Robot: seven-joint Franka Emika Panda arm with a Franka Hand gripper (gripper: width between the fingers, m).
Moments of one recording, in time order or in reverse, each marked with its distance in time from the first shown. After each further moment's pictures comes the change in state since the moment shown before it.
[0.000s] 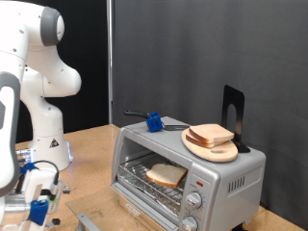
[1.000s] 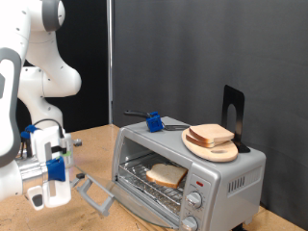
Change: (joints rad) arm -0.020 -0.173 0.033 -0.082 0.122 -0.332 -0.080
